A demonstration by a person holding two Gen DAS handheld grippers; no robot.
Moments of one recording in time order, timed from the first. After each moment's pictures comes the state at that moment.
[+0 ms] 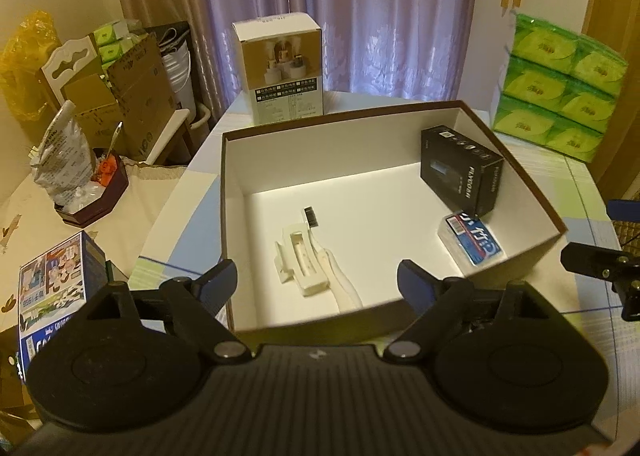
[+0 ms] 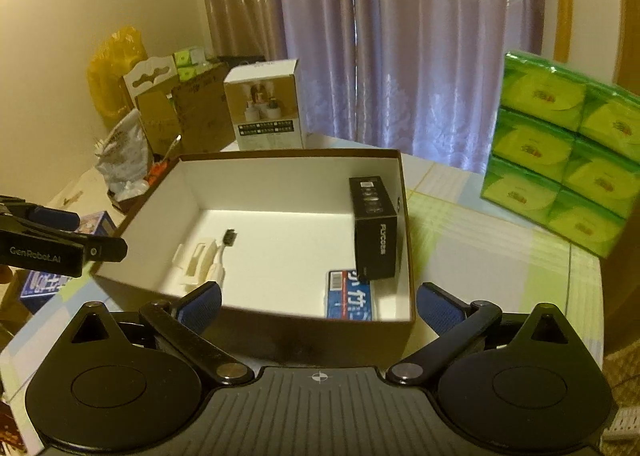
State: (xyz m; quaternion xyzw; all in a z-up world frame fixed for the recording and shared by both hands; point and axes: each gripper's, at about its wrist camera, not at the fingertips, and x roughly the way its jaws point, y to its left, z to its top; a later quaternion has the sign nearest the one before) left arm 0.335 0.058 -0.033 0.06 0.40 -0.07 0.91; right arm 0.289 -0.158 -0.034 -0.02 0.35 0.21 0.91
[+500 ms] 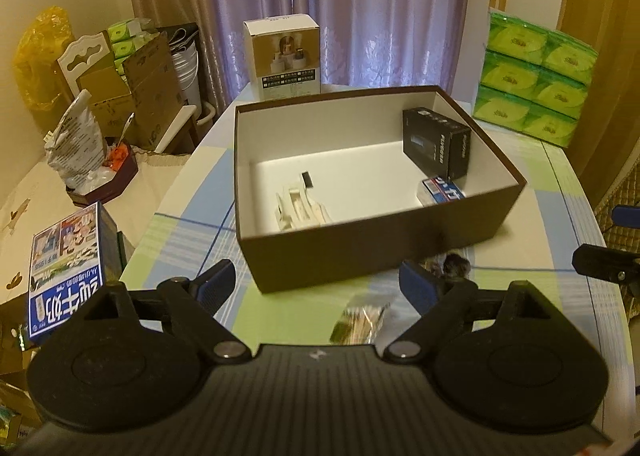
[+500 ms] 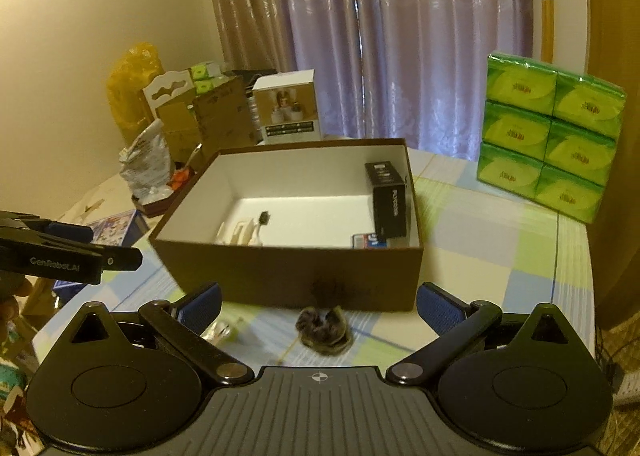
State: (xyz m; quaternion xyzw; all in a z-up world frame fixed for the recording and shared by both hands) left arm 0.240 0.066 -0.026 0.05 0.39 -0.07 0.91; right arm 0.195 -0.174 -0.020 0.00 0.34 0.22 0.91
